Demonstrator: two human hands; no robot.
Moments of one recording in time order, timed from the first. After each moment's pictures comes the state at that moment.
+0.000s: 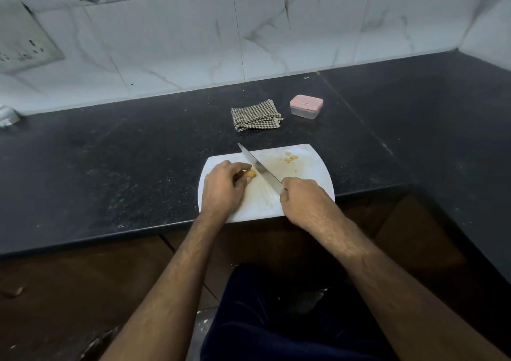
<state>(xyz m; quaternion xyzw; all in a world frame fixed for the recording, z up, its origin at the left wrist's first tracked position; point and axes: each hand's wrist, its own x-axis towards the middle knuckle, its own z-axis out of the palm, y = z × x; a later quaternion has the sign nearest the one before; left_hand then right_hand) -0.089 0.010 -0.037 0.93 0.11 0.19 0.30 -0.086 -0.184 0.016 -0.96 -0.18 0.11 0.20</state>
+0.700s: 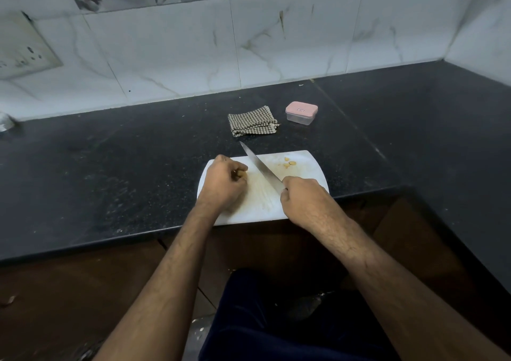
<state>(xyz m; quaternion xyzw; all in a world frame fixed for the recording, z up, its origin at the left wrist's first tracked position) -0.081 0.015 -0.016 0.93 0.11 0.16 0.31 -0.092 -0.187 0.030 -0.96 -0.17 0.08 0.19</state>
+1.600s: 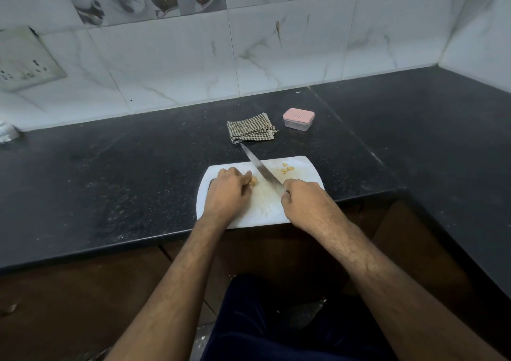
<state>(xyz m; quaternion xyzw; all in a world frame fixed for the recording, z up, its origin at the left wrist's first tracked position) -0.076 0.007 -0.036 0.98 0.05 0.14 0.15 -0.090 -0.194 0.032 -0.96 -0.17 0.07 0.20</state>
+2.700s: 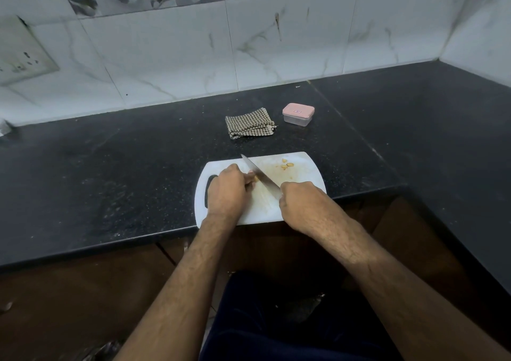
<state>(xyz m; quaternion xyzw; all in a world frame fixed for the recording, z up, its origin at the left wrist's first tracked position) -0.072 -0.005 -0.038 0.97 0.13 0.14 0.14 -0.098 -0.190 0.041 -0.97 -0.19 0.12 0.13</state>
